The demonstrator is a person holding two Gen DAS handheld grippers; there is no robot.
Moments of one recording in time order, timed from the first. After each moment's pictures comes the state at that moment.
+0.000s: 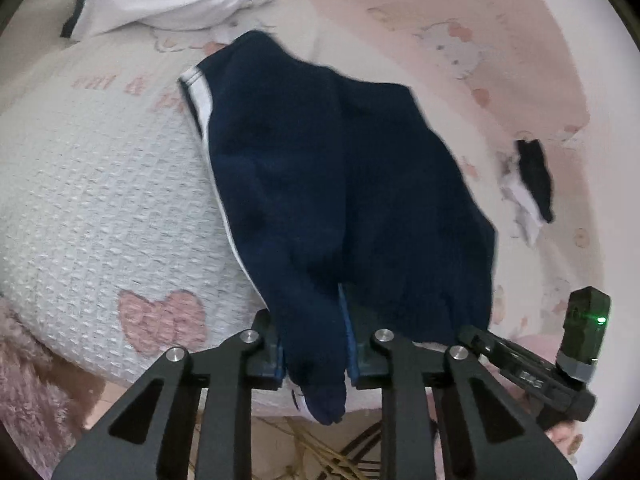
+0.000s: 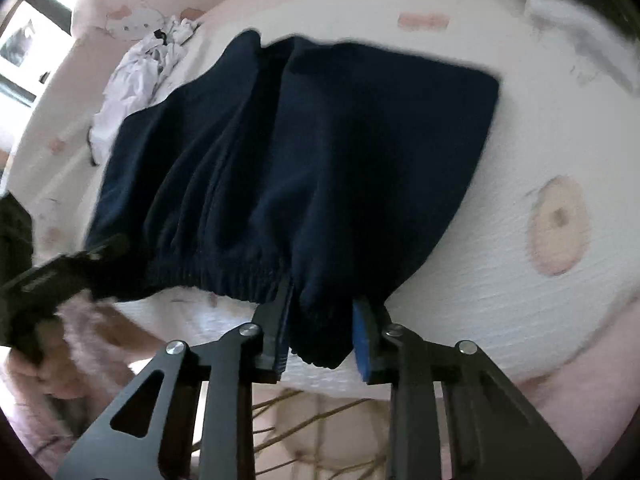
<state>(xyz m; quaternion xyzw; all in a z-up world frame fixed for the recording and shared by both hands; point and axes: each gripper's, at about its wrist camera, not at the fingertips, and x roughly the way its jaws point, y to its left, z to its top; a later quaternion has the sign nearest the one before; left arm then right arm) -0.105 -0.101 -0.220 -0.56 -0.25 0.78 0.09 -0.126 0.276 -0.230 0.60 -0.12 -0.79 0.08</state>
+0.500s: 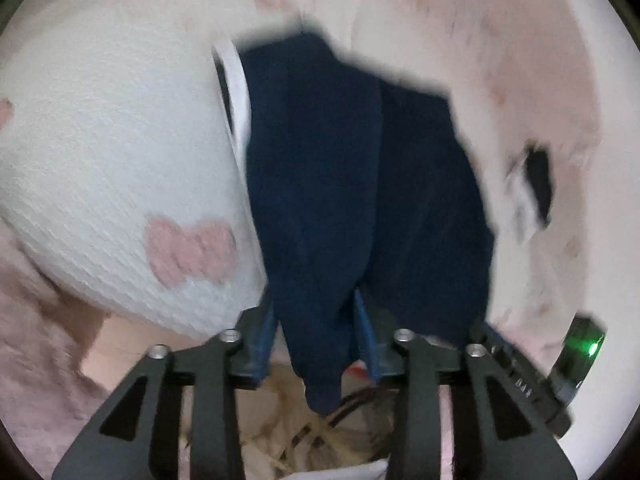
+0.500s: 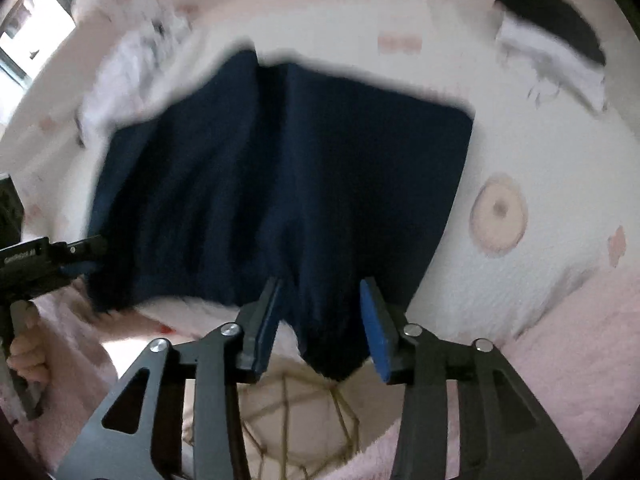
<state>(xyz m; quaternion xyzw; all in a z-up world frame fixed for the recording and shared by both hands) -0.099 -0.136 -0.219 -0.58 -0.31 0.75 0.06 -0.100 0.275 -0.182 0.58 -0.08 -0.81 0.05</state>
